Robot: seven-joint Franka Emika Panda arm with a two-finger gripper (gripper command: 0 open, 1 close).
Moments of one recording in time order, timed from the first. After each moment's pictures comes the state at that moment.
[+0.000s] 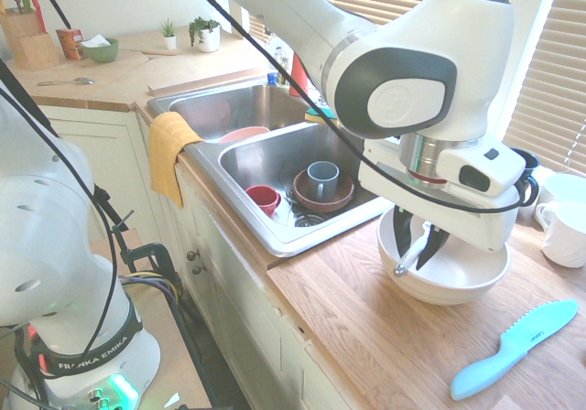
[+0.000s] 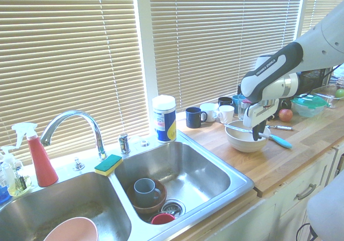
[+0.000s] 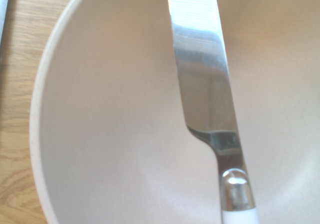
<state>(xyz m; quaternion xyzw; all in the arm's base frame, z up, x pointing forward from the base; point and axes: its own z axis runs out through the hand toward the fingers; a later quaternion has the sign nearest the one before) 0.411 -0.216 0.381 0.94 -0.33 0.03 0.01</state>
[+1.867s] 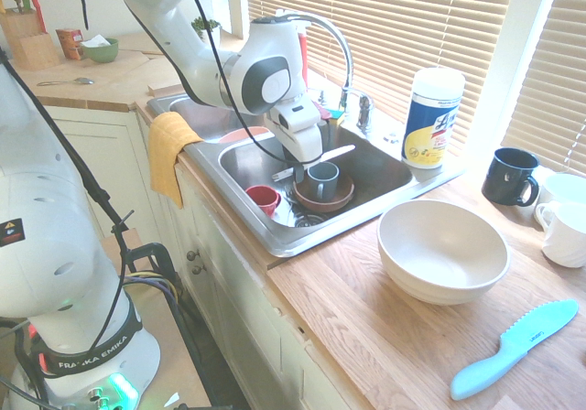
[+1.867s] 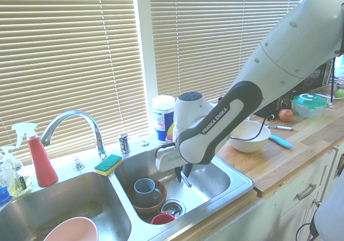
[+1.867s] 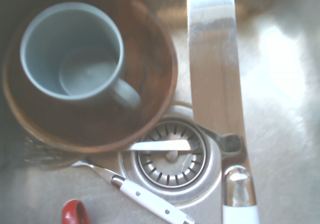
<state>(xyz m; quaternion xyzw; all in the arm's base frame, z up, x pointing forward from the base) 0.433 0.137 0.296 0.89 -0.44 0.09 -0.04</state>
